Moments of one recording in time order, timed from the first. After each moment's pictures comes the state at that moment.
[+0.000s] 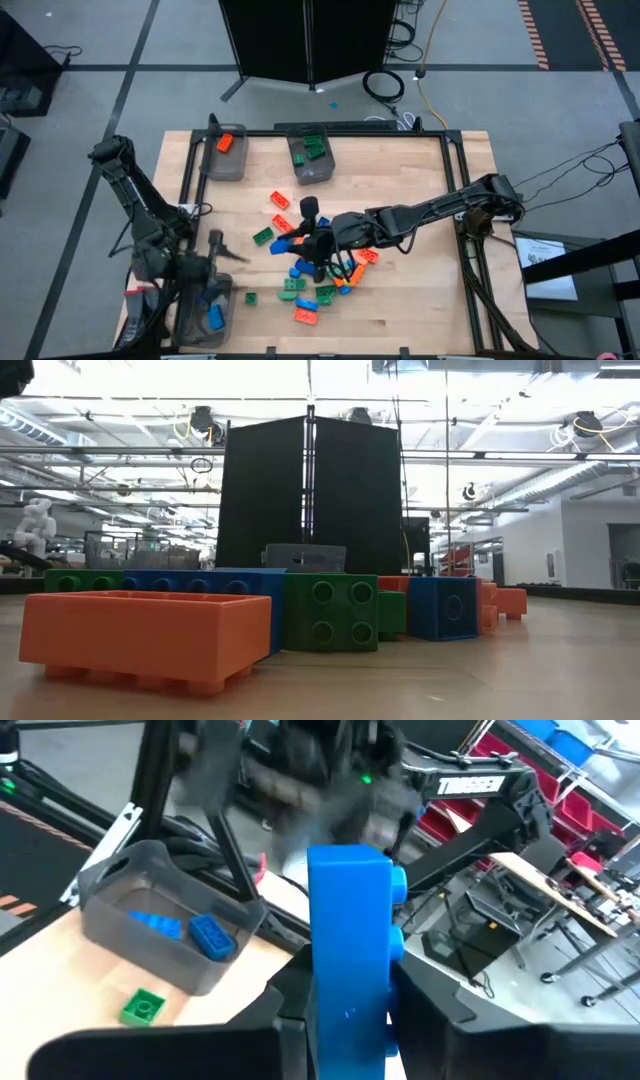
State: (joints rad) left arm -1.01 0.99 0.62 0.37 -0.83 0.19; right arm 0.28 1.80 1.56 0.03 0.22 -0.44
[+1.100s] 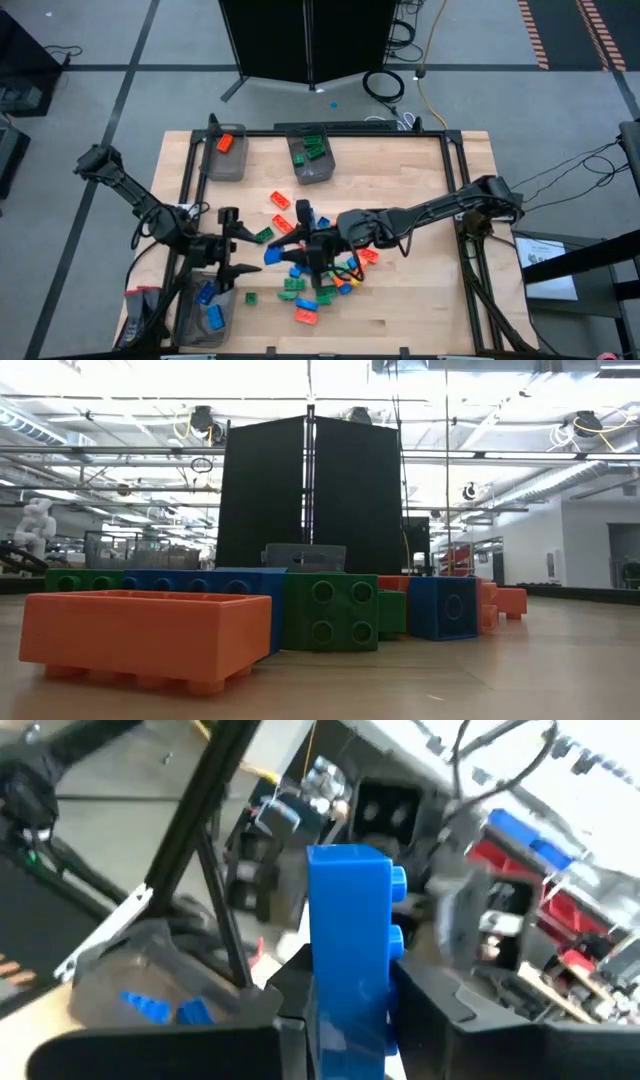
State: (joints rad) left arm -0.65 0.99 0.58 0.72 -0.42 0.59; right arm 0.27 1.84 1.56 0.27 0.10 -0.55
